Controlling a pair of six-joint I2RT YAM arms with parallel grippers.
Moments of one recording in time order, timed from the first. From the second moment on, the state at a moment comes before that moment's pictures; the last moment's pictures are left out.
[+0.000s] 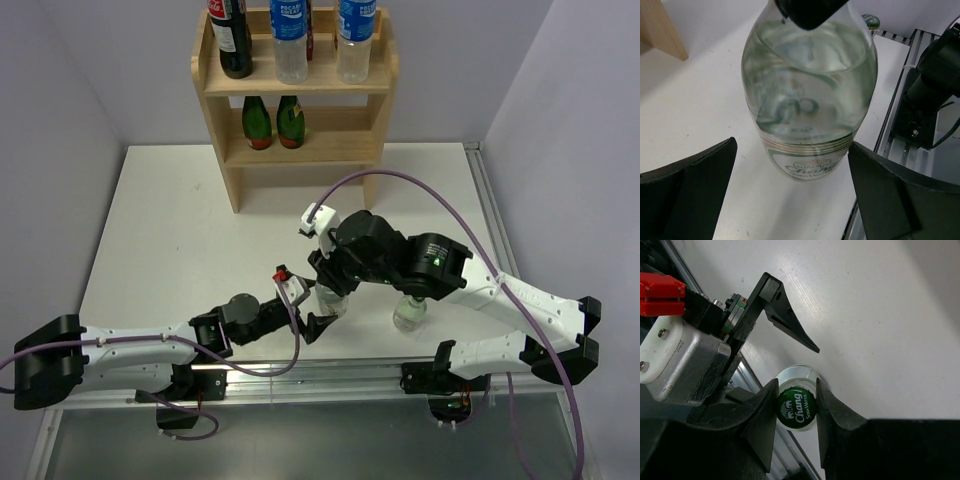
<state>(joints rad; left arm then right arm) -1.23 1.03 0.36 0.61 -0.14 -0.08 1.14 1.20 1.42 -0.91 0.11 0.09</state>
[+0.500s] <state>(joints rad) -1.24 1.11 0.38 0.65 -0.16 -0.09 1.17 1.23 1.44 -0.91 0.13 0.09</state>
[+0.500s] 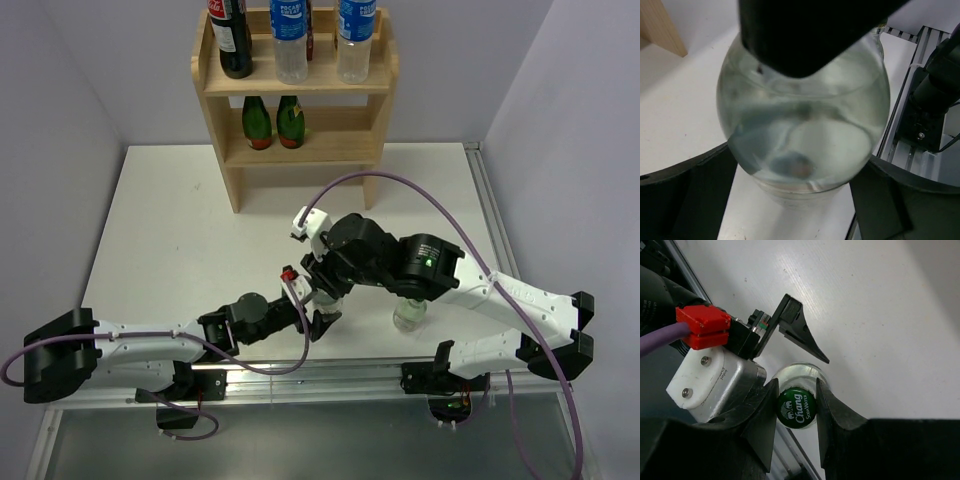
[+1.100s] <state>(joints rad) -1.25 1.13 0.43 0.64 -0.21 -0.12 1.17 1.16 1.40 -0.81 0.18 0.10</state>
